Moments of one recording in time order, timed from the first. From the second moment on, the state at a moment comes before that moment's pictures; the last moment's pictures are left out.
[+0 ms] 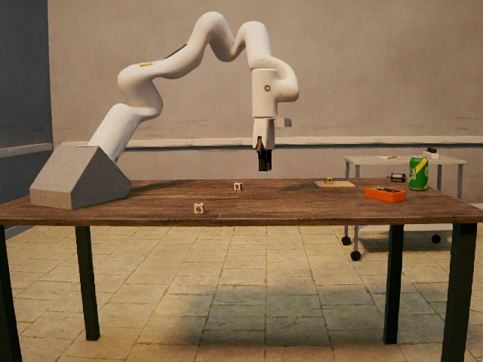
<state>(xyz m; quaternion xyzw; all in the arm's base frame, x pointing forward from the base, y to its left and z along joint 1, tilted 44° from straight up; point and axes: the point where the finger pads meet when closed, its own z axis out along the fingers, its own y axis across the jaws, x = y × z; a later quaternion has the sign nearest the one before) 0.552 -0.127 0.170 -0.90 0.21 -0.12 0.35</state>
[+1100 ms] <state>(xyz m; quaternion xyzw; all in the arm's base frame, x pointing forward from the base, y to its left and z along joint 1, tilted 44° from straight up) 0.561 -0.112 0.150 -0.90 0.10 -0.27 0.32</state>
